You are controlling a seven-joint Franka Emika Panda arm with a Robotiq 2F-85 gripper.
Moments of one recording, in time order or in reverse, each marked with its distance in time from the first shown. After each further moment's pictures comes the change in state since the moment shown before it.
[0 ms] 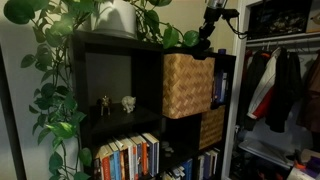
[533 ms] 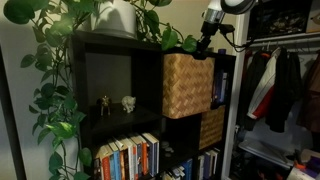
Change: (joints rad) arm 0.008 0.002 0.000 -0.152 0.088 0.138 -0.079
